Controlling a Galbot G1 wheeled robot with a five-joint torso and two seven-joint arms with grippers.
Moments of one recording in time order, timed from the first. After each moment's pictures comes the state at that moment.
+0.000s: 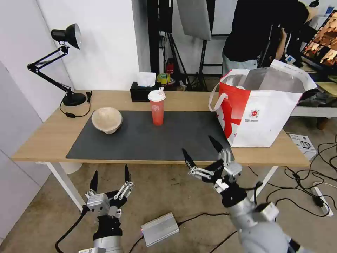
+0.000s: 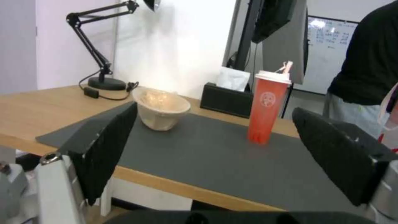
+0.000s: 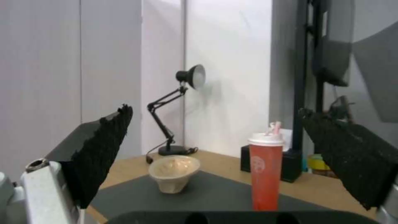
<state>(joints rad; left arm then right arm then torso) 1.90 -1.59 -0.33 -2.32 0.03 -0.30 -0.24 -1.19 0.75 0.02 2.23 0.57 0.34 0.11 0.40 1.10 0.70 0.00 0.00</state>
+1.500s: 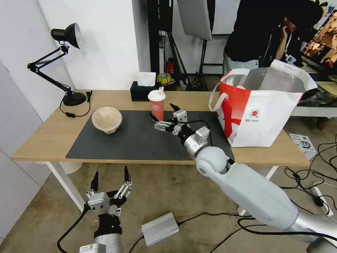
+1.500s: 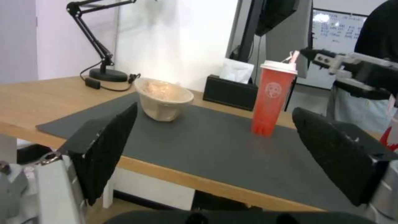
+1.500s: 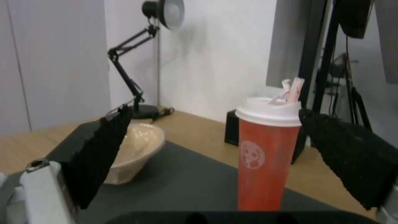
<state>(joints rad) 1.88 -1.59 -0.34 -2.29 0.01 -0.28 -0.24 -0.48 1.07 -0.37 1.68 0.67 0.04 0.18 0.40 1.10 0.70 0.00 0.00</state>
